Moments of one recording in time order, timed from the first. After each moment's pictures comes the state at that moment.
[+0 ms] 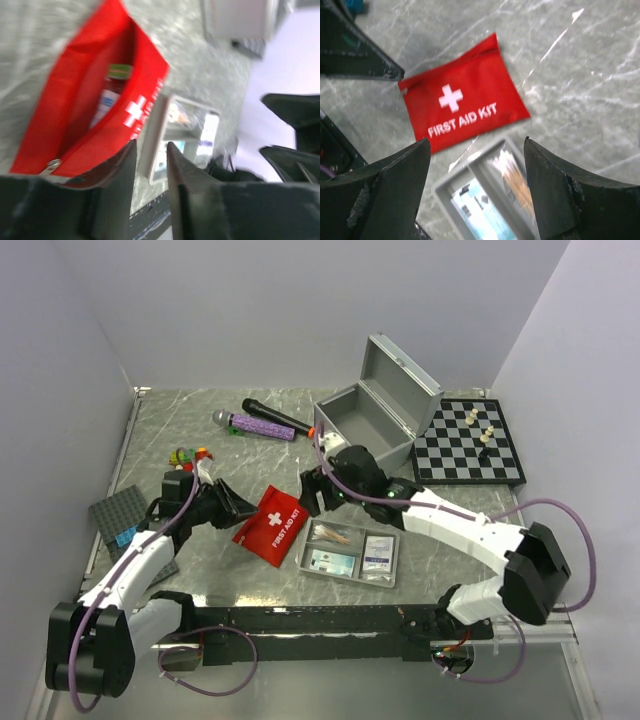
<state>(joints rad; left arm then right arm) -0.13 1.00 0.49 -0.13 0.60 -0.82 0.84 1.35 0.99 -0.21 -0.05 0.28</state>
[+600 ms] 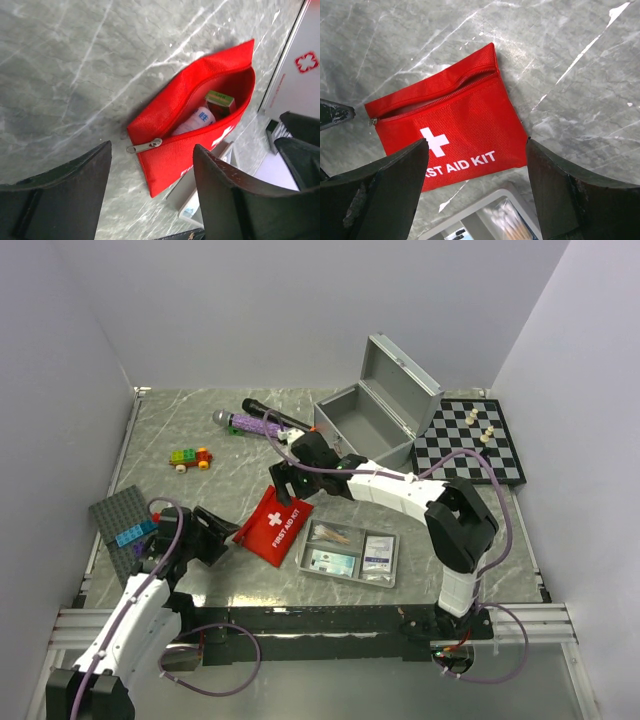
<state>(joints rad) -0.13 0.66 0.28 -0.39 0.17 -1.12 0.83 1.81 1.34 -0.29 -0.09 0.27</state>
